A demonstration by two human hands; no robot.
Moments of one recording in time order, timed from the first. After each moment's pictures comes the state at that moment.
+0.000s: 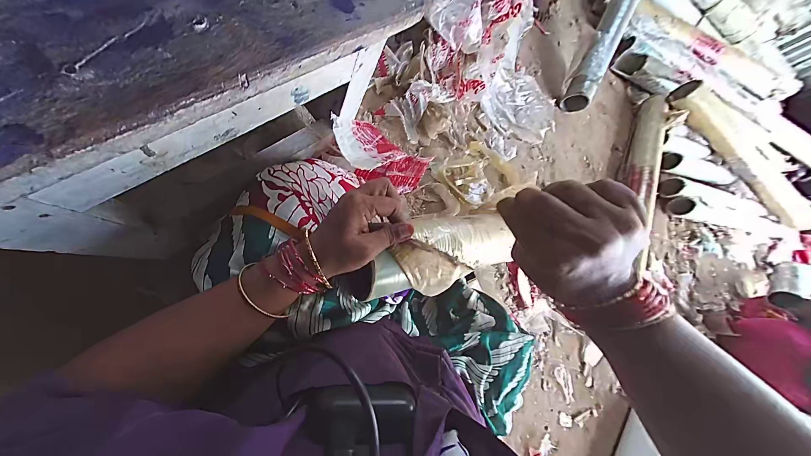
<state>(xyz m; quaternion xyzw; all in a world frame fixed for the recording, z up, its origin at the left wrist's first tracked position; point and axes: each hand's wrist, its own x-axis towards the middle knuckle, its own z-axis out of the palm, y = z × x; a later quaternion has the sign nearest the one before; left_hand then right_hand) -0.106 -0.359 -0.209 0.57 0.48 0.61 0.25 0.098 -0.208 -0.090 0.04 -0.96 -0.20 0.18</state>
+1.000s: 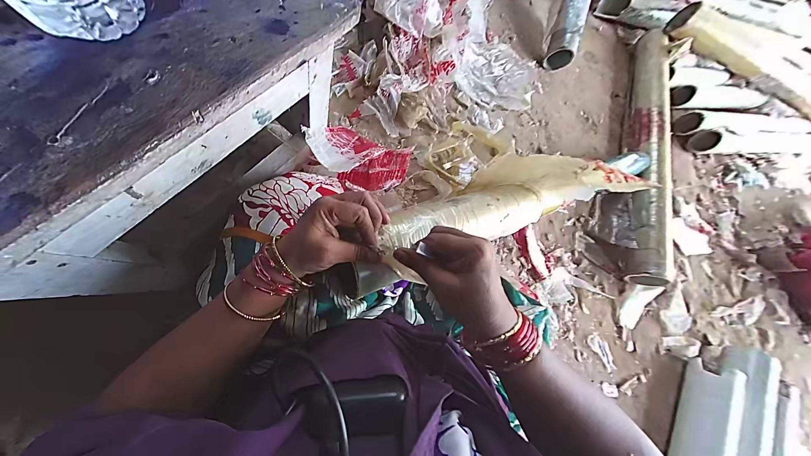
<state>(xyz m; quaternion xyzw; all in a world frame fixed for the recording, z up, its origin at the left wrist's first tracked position) -0.118 -0.359 -0.214 0.60 0.29 0.62 0.41 0.095 -0.298 -0.146 -0.28 -0.87 0.33 0.25</state>
